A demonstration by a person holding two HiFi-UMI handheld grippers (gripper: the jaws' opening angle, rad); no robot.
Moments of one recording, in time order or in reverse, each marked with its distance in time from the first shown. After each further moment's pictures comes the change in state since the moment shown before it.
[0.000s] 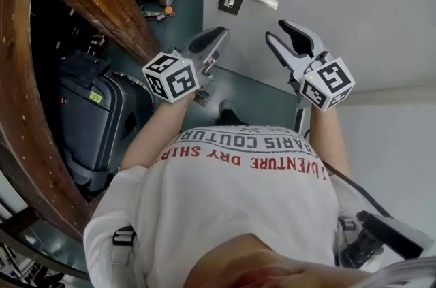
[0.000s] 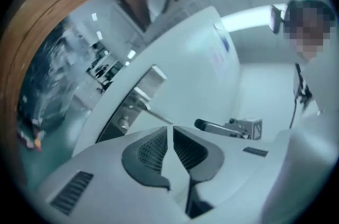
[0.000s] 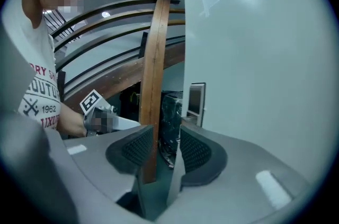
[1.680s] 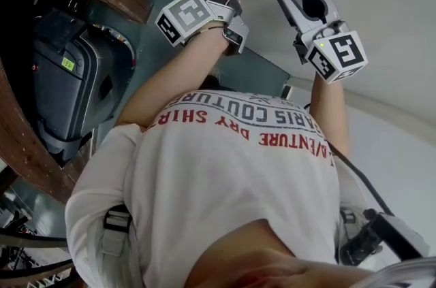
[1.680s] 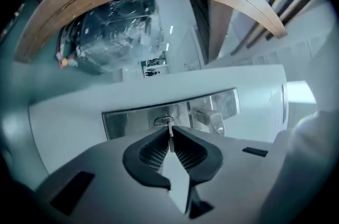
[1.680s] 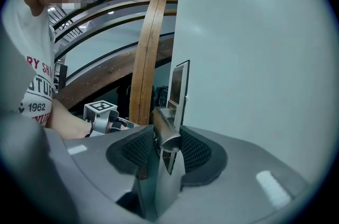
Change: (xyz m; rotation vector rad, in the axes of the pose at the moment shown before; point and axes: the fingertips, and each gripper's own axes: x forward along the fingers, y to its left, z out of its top) left arm 0.081 0.104 -0.019 -0.793 -0.358 0.154; right arm 0.059 -0.063 -0.022 -0.067 0.034 0.035
